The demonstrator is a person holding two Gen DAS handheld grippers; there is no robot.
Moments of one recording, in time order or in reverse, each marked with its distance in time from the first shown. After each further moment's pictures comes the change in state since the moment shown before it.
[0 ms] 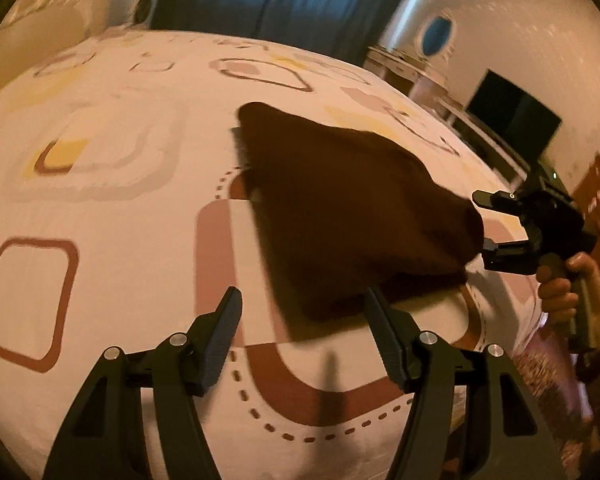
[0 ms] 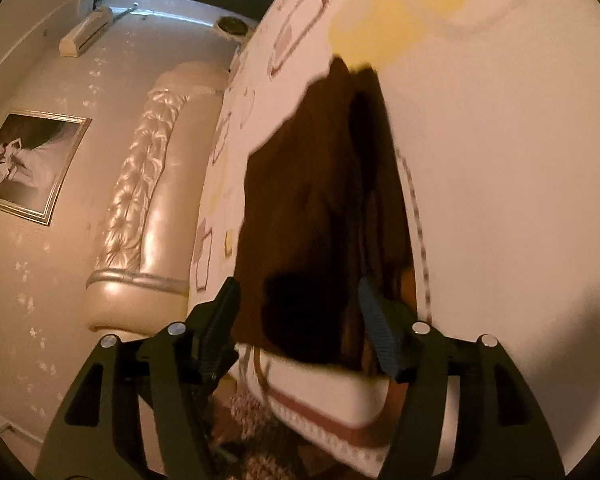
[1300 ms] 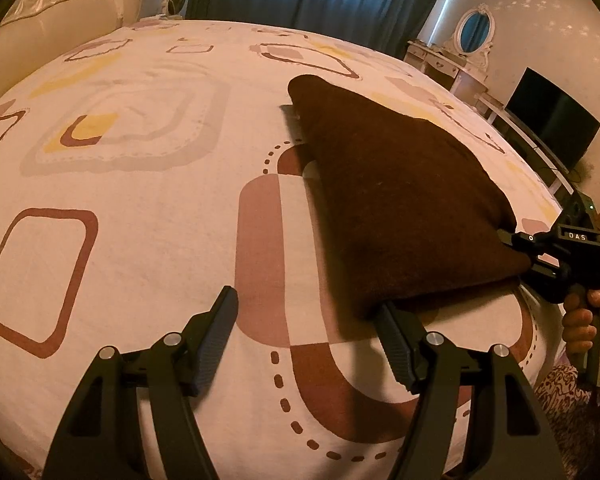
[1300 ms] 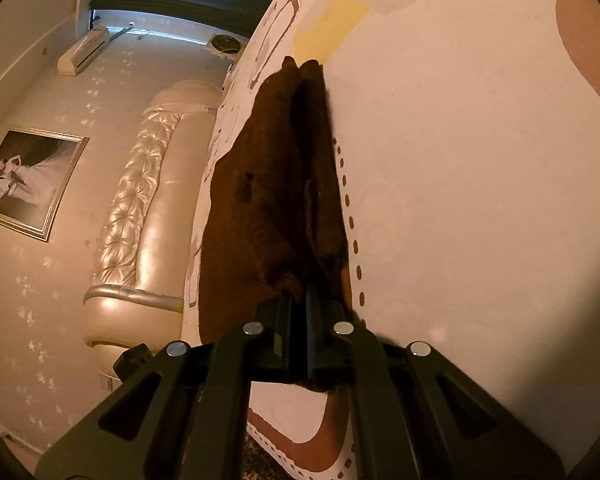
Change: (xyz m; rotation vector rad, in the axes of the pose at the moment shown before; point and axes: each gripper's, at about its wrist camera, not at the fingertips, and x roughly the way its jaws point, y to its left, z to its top) left arm 0.020 0.025 -0.011 -0.074 0.024 0.142; right arm 0.005 -0.040 -0.014 0.030 -0.092 0.005
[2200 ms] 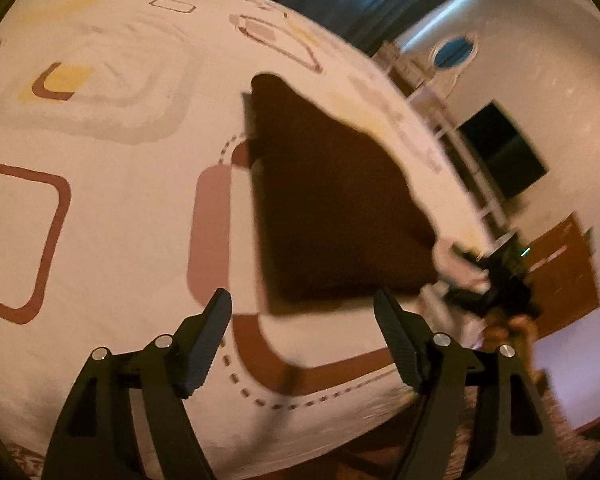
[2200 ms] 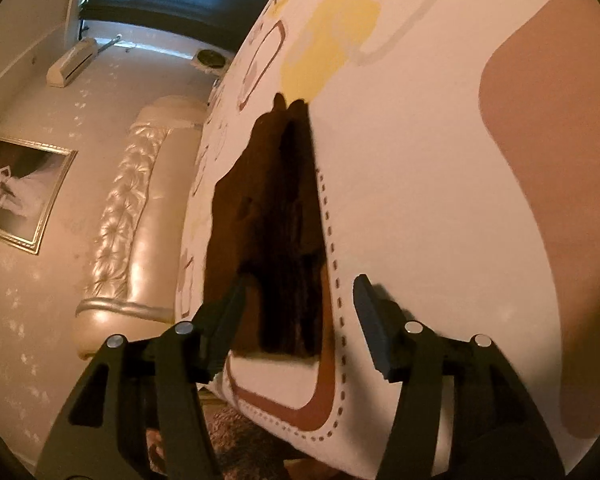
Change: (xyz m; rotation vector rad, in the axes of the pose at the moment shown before) left arm -0.034 0.024 0.018 -0.199 0.105 -0.349; right arm -0.047 0.006 -0.001 0.016 -0.040 -0.063
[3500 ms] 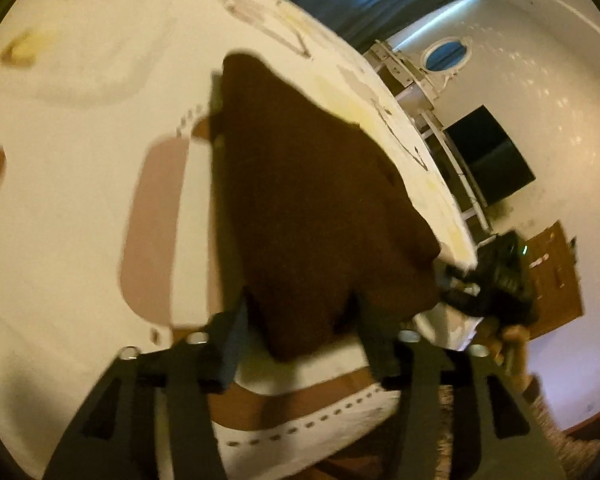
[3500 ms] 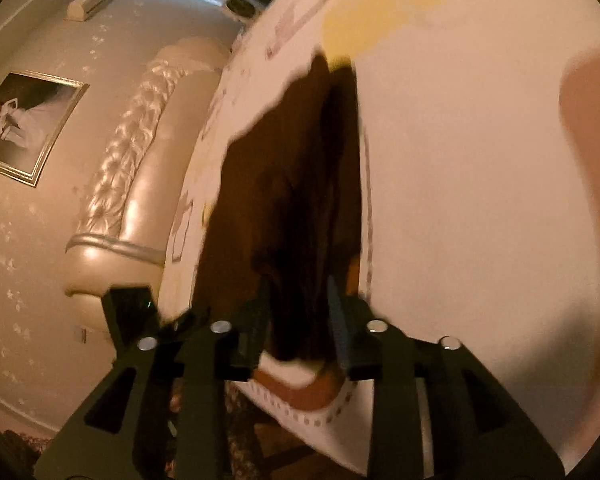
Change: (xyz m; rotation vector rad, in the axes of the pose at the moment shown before) left arm 0.033 -0.011 -0.003 0.009 0.011 -0.047; right arm 0.013 0.028 0.009 -0.173 0.123 -0.019
